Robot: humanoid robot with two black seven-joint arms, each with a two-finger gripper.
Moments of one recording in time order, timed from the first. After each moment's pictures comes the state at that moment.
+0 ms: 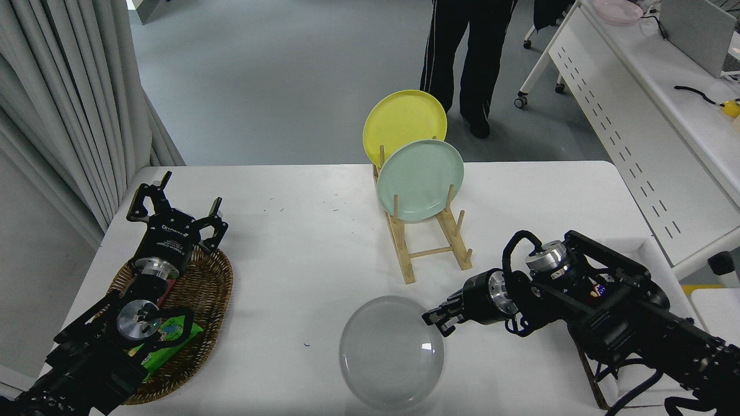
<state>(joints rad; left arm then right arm) -0.51 0.25 -1.06 -0.52 0.10 -0.57 -0.44 0.76 -0.23 0.56 0.96 0.78 -0.79 -0.49</state>
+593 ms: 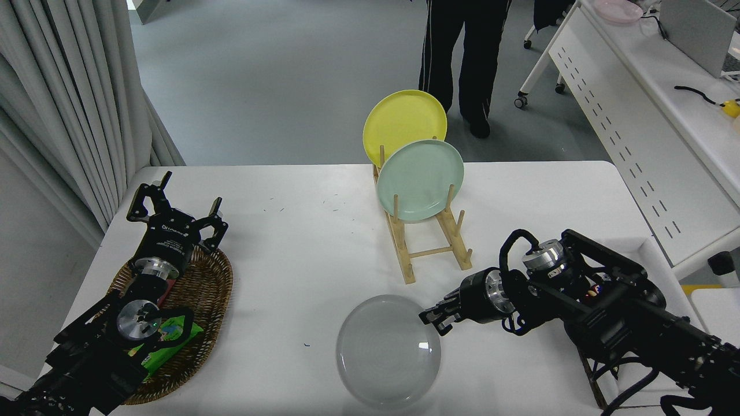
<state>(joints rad) -0.51 0.25 -1.06 -0.52 0.10 -0.57 -0.44 0.76 -0.22 0.56 0.94 0.78 -0.79 -0.49</state>
